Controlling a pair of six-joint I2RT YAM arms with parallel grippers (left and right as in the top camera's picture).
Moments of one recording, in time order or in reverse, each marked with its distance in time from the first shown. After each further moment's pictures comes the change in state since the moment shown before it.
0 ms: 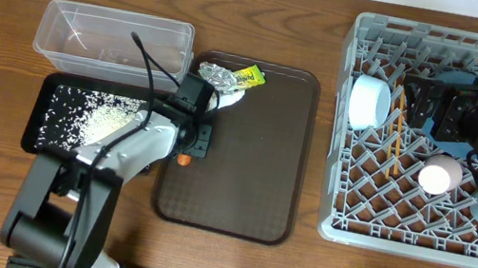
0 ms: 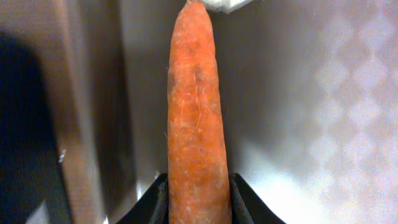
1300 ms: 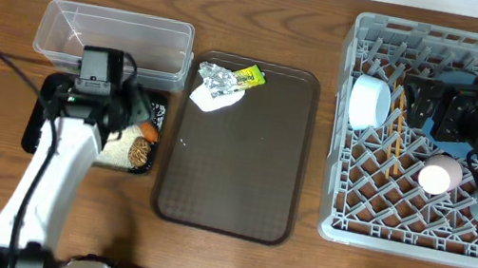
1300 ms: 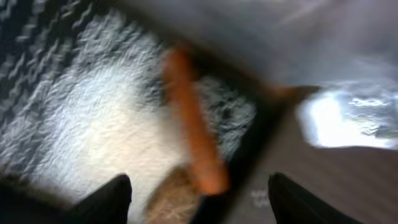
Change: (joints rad) left arm 0.357 -0.306 0.039 -0.093 0.031 -0.224; right arm 0.000 0.000 0.000 0.000 -0.002 0.000
